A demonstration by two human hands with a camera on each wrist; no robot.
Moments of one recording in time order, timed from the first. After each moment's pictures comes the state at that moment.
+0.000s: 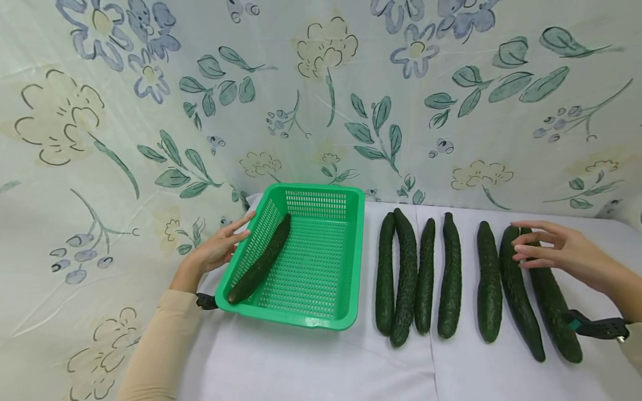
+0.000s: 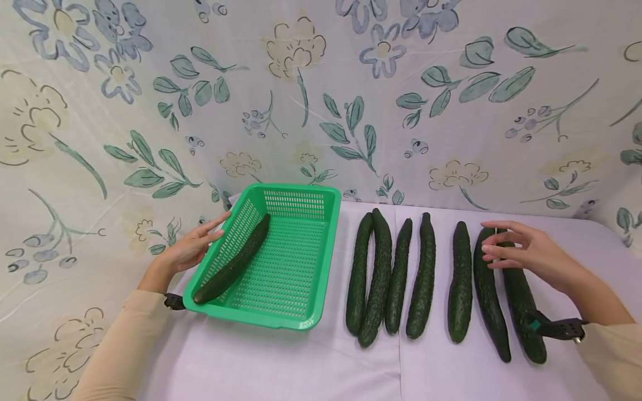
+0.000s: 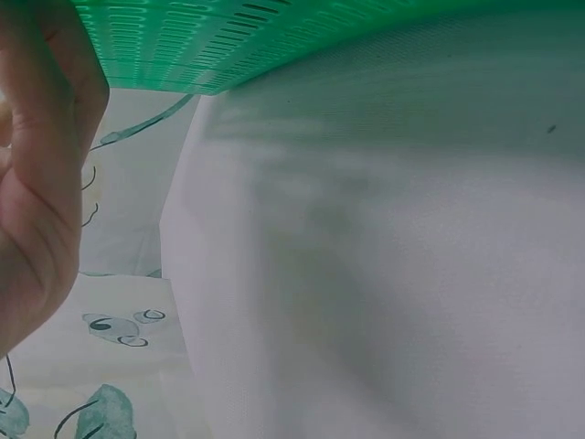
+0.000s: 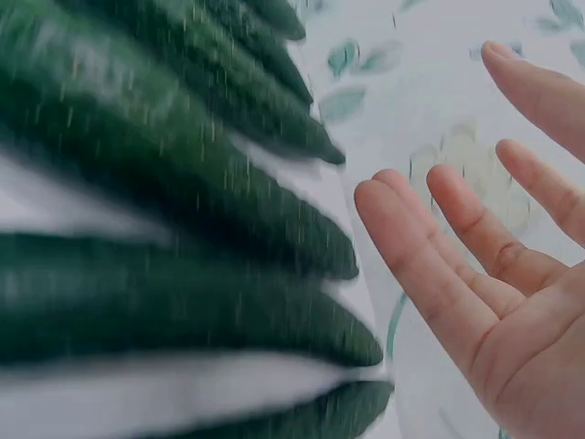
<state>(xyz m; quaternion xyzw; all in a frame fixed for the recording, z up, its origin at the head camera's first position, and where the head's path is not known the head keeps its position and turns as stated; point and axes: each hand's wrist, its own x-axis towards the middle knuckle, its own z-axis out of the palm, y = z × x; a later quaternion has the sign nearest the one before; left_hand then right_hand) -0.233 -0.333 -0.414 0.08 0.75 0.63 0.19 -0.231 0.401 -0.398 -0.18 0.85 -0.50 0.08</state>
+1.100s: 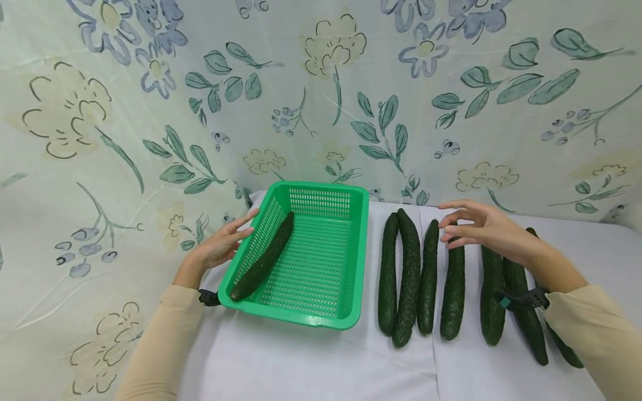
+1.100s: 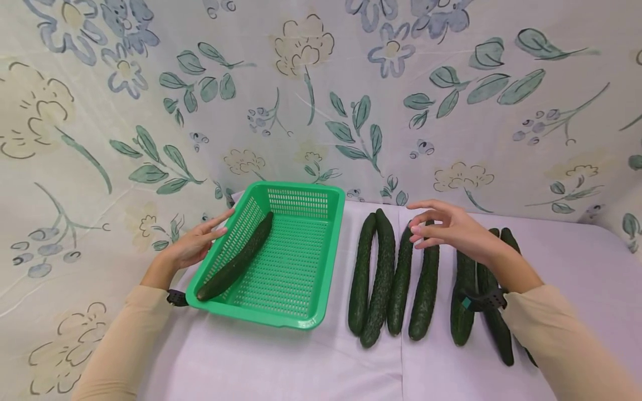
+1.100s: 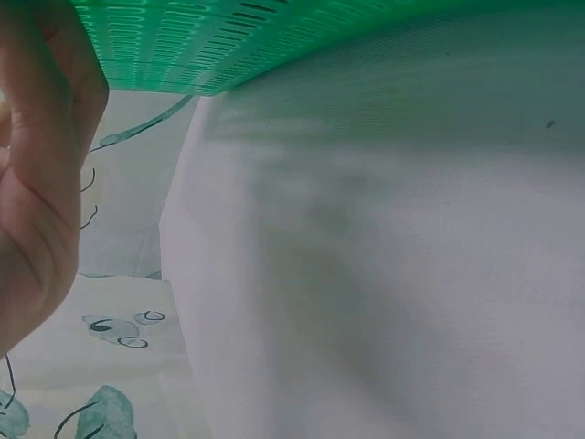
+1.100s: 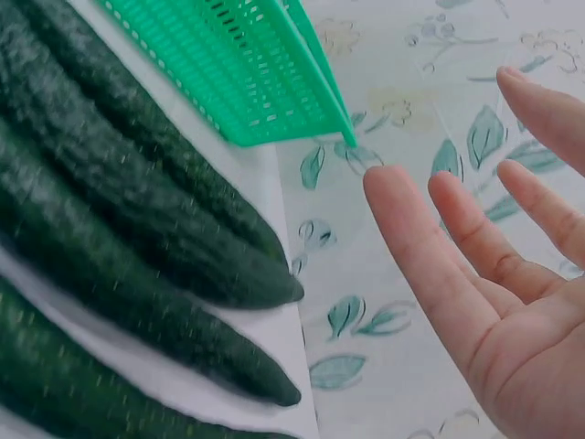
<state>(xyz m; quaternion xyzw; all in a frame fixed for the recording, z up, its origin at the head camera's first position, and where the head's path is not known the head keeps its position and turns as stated) -0.234 -0.336 -0.415 0.09 0.75 0.63 0.18 -0.258 0.266 -0.353 -0.27 0.78 -0.55 0.17</state>
